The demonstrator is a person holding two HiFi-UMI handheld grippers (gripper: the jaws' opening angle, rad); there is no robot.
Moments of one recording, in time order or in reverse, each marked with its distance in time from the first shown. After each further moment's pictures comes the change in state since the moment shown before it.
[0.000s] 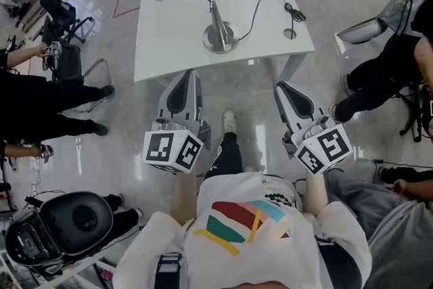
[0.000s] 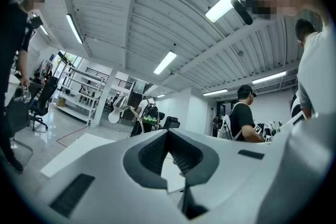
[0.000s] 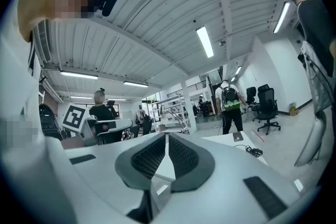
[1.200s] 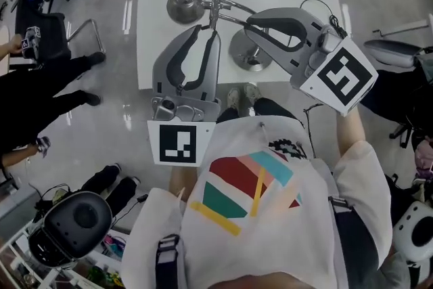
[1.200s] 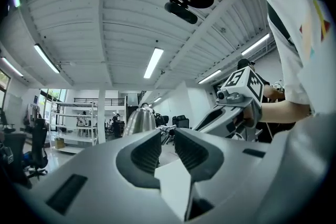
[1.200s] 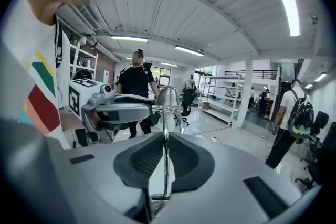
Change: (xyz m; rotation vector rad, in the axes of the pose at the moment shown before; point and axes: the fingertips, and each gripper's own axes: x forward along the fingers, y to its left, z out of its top) left arm 0.197 0.198 0.065 0.317 -0.001 0.007; right arm 0.394 -0.014 0.037 -0.468 0.322 0.596
